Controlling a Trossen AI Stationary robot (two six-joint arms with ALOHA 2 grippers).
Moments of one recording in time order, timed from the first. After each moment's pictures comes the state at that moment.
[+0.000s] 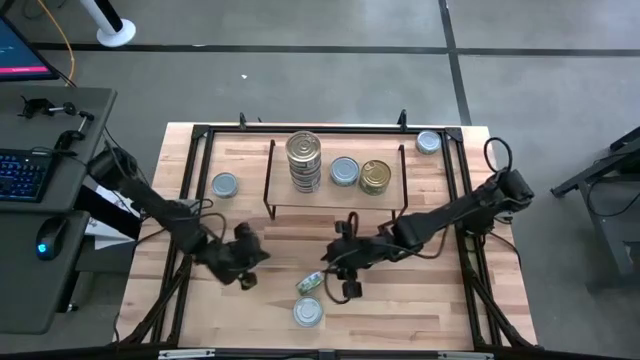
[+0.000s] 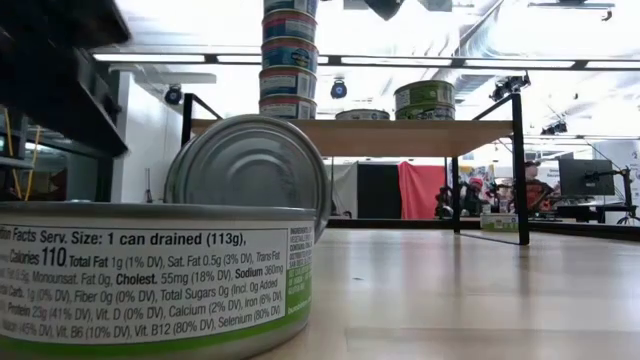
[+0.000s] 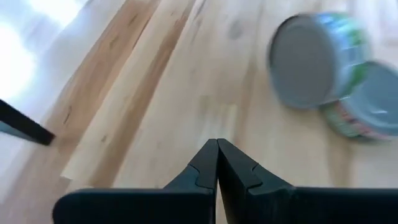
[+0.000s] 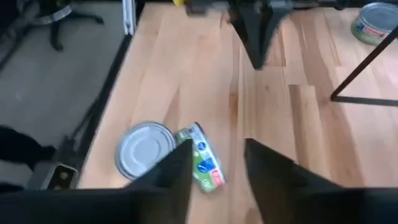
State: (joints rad) left arm -0.67 1.29 0.57 -0.21 -0.58 -0.78; right arm 0.39 1.71 1.39 -0.38 0.16 0.22
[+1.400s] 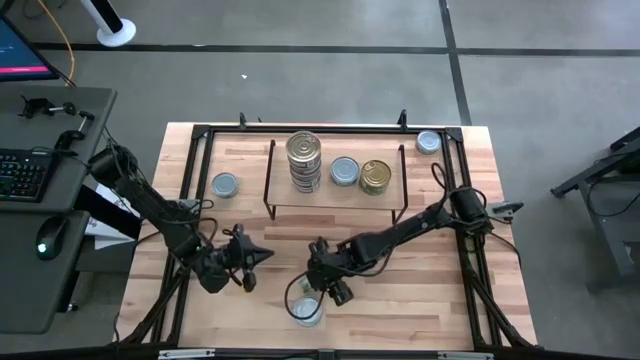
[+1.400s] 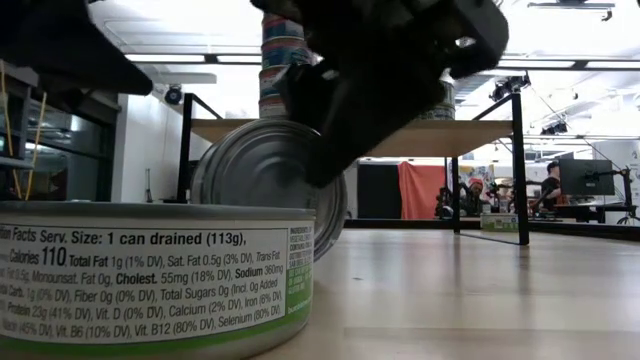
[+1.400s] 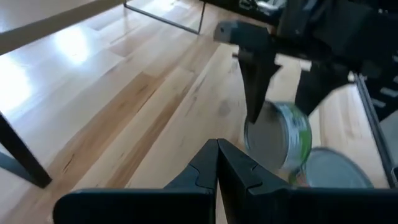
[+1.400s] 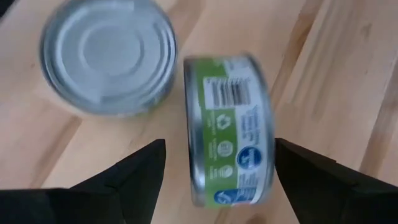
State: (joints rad) left arm -0.78 1.27 0.58 -0.06 -0.88 -0.86; right arm 0.35 2.09 1.57 -0.52 0.01 -0.16
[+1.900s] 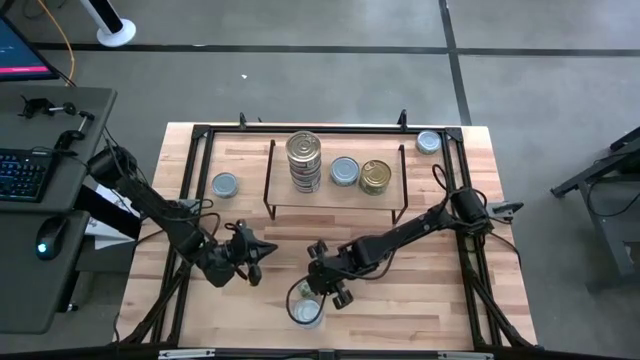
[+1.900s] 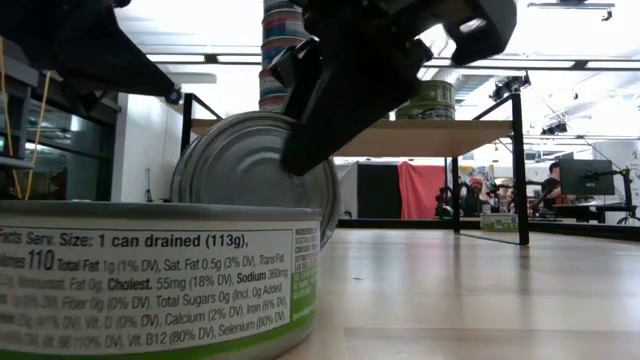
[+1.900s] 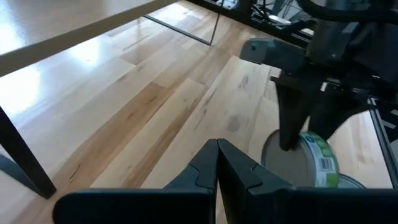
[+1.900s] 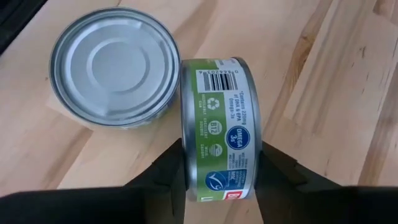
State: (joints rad) left arm -0.72 1.27 0.58 -0.02 -0.88 -0.86; right arm 0.38 2.08 1.57 -0.48 0.02 -0.17
